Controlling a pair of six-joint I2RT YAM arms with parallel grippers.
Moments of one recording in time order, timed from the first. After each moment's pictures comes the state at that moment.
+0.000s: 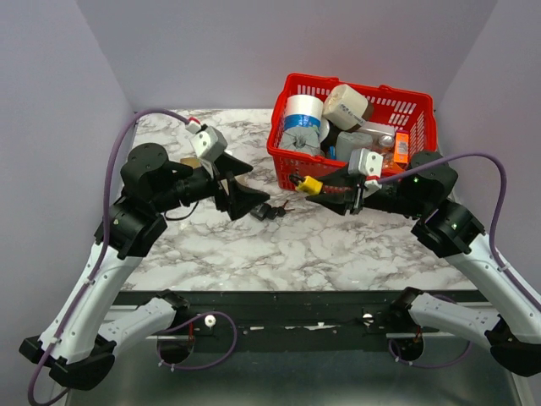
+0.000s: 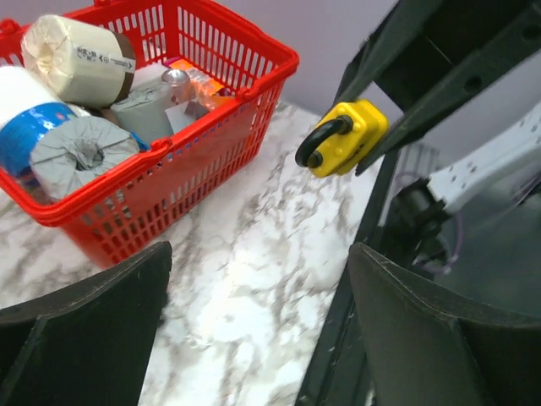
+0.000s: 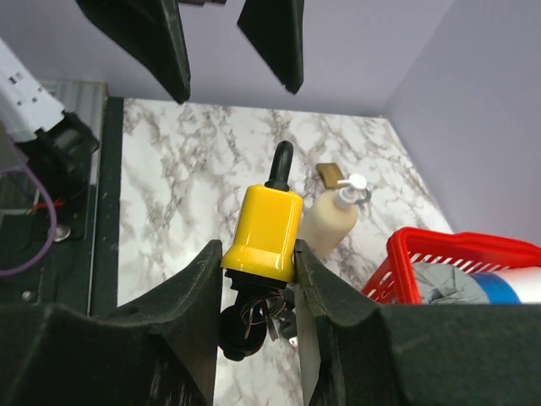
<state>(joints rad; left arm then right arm) -0.54 0.93 1.33 -0.50 0.63 -0.09 0.73 0.94 1.23 -0.34 -0.61 -0.36</state>
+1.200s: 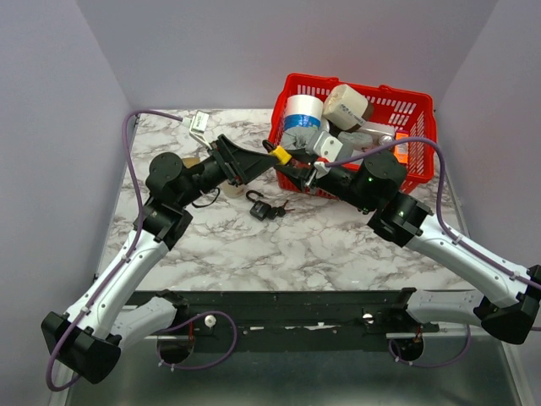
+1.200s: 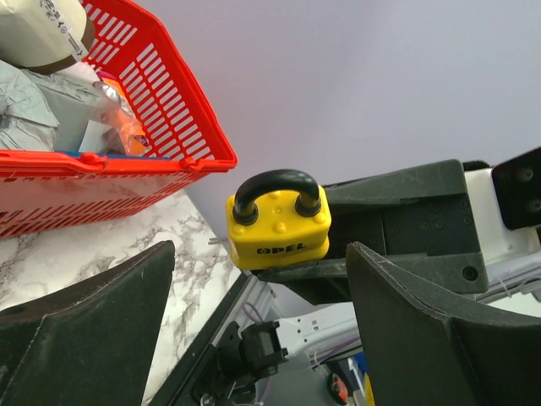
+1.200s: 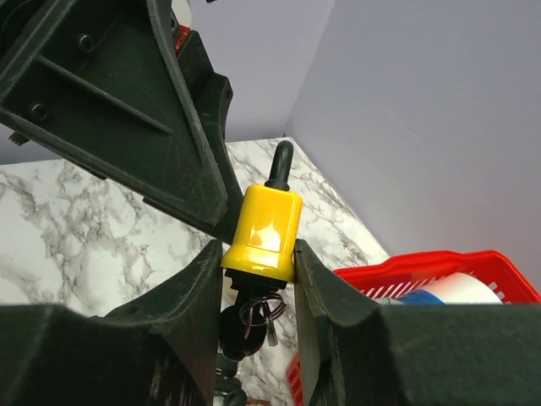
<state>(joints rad) -0.49 0.98 0.98 0.19 0.50 -1.03 0.91 1.16 1.21 0.05 -0.16 -0.34</state>
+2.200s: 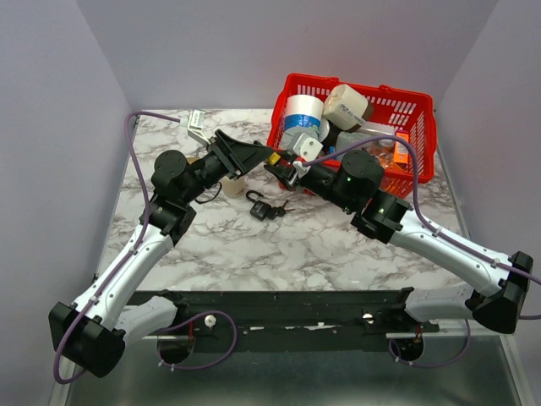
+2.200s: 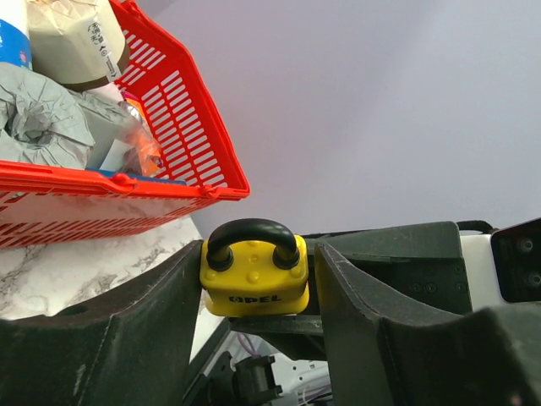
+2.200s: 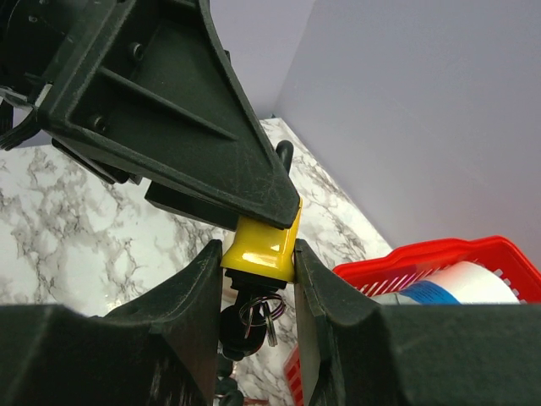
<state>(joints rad) -0.45 1.03 0.95 0.27 0.43 -1.11 0.94 1.25 1.20 0.11 -0.07 -0.36</state>
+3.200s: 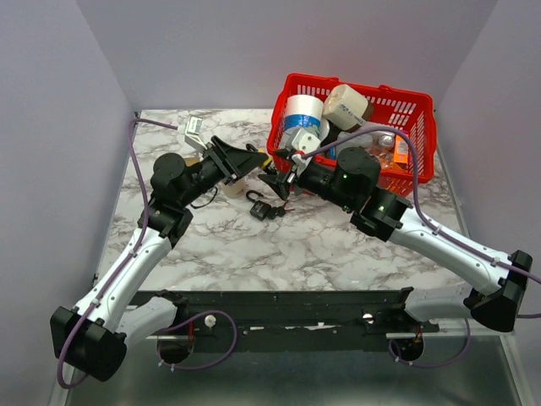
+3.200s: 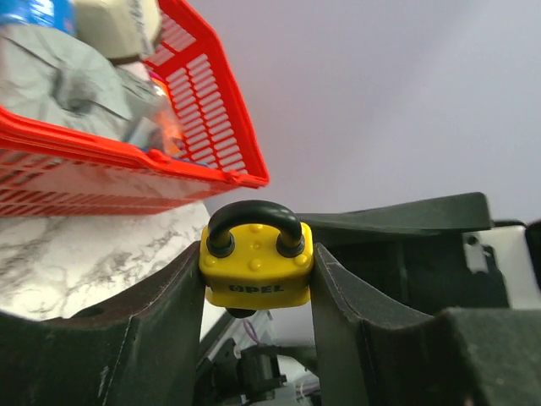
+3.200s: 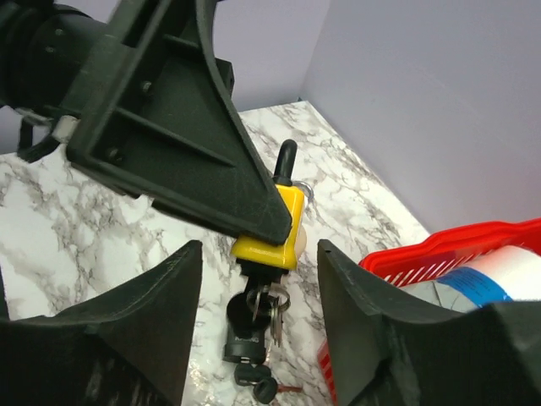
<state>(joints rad) -0.42 1.01 0.90 0.24 0.45 -1.13 0.94 1.27 1.23 0.05 -0.08 -0.27</state>
